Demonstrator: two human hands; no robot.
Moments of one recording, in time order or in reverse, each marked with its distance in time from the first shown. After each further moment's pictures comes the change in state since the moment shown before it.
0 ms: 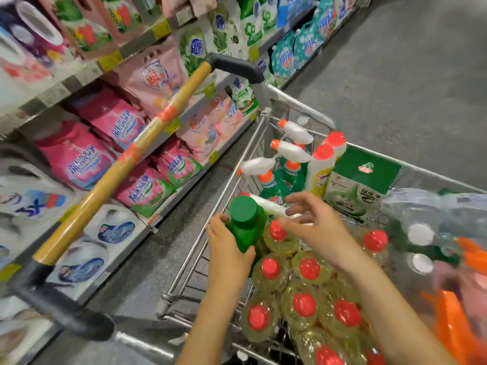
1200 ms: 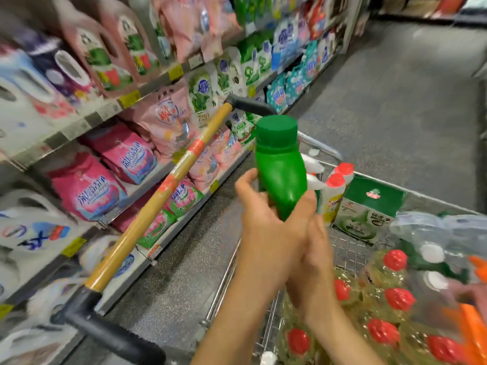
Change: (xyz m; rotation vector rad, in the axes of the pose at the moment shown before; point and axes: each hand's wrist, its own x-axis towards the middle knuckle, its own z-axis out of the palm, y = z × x) left_hand -0.018 0.118 -0.095 -0.845 -0.197 0.241; right_hand -0.039 -0.062 0.098 0.132 0.437 -0.390
